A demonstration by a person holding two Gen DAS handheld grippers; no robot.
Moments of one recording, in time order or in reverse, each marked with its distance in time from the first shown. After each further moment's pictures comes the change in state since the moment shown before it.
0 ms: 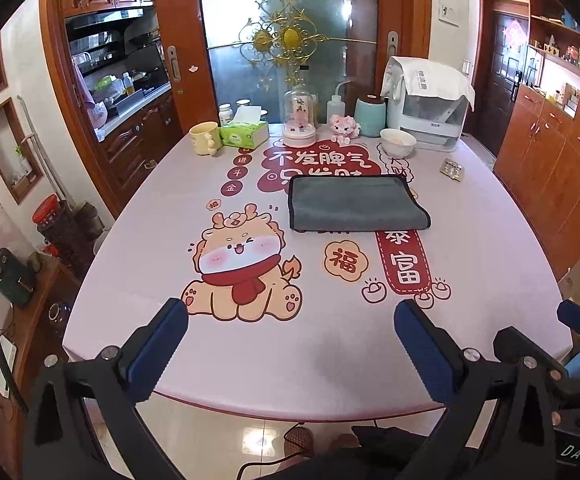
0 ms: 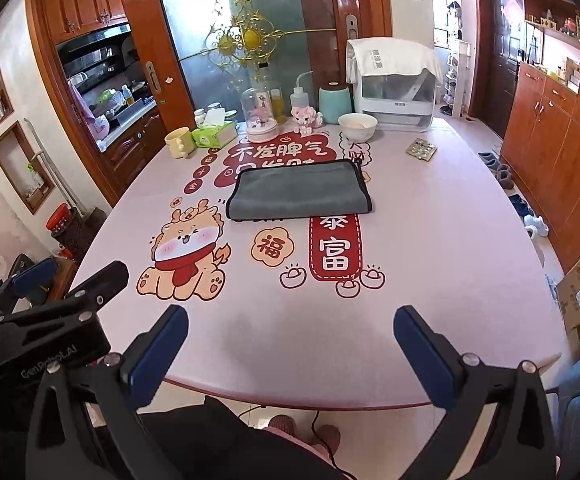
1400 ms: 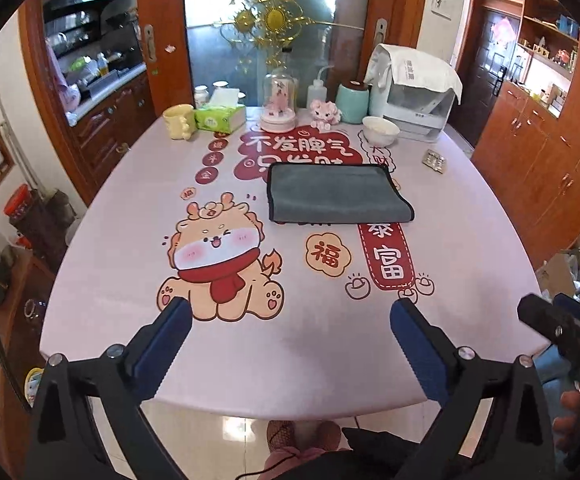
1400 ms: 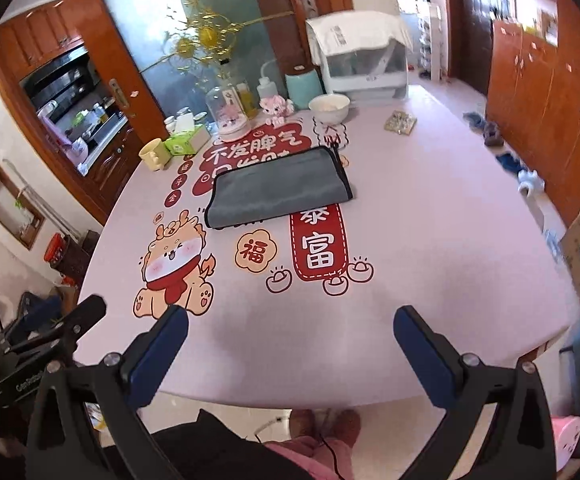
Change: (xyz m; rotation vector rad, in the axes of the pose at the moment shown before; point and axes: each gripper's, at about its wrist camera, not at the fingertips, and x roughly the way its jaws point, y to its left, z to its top) left arm 0.023 0.014 0.019 -0.005 0.066 -0.101; right arm 0.007 -0.029 0.021 0.127 0.050 -0.011
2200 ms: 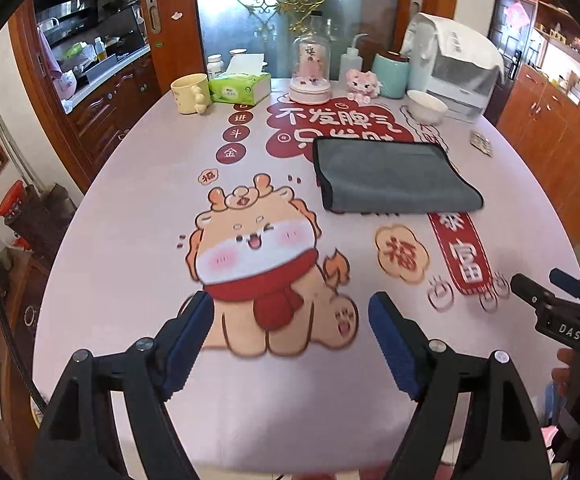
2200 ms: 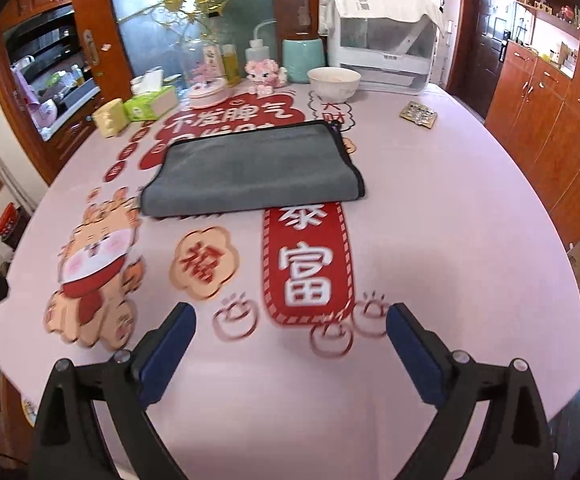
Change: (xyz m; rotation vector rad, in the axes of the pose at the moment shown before) left arm 0.117 0.080 0.009 0.026 0.071 0.017; right arm 0.169 0.004 0.013 -0.088 0.031 -0.113
